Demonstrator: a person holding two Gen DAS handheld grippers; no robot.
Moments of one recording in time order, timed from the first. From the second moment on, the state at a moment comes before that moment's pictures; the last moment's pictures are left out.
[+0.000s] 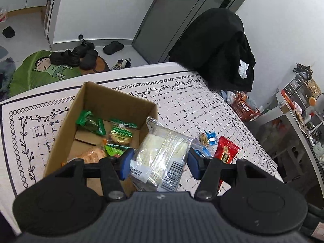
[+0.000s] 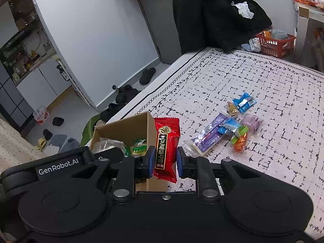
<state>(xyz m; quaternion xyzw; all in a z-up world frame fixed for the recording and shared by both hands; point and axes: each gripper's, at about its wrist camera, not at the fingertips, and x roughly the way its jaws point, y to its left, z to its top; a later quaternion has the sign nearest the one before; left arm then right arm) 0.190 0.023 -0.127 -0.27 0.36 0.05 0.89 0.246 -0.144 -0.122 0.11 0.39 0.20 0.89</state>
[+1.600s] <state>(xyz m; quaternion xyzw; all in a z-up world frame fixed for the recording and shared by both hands) 0.188 0.048 -0.121 -0.33 0.36 0.04 0.87 0.241 -0.212 -0.113 0.12 0.38 0.16 0.90</state>
